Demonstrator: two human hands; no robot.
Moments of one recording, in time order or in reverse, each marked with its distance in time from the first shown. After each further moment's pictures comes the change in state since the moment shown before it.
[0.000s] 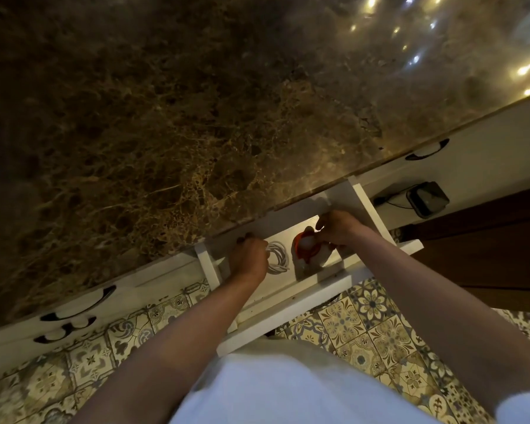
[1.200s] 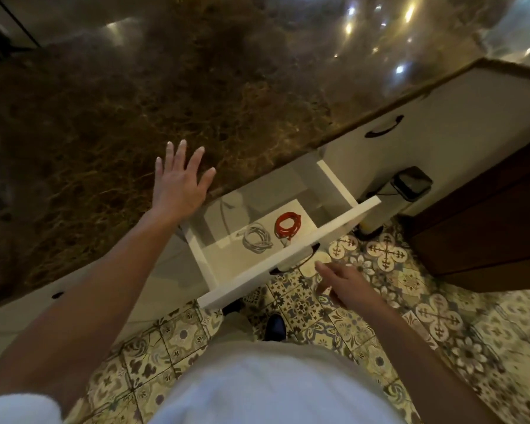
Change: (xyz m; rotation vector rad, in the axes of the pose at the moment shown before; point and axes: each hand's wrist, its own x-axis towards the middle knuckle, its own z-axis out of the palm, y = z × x) left_hand -0.033 -0.030 -0.156 0.183 0.418 0.184; right_hand -0.154 0.119 0.129 0.834 0.142 -0.235
